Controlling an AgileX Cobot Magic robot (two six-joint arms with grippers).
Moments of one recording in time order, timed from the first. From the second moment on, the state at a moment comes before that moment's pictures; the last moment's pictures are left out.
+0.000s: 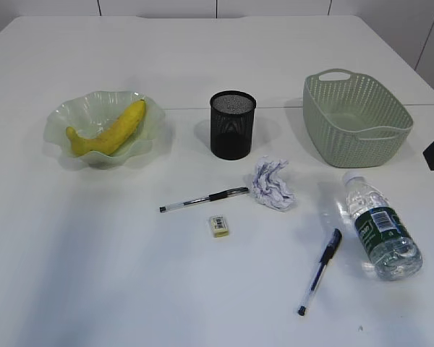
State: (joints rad) left arm 0.05 1.56 -1.90 0.55 0.66 -0.35; right arm -0.06 1.30 -1.06 0.33 1.02 -0.46
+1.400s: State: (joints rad) left arm 0.08 1.57 -1.81 0.35 0.75 -0.29; right arm -0.06 1.49 -1.14 0.71 0.95 -0.54
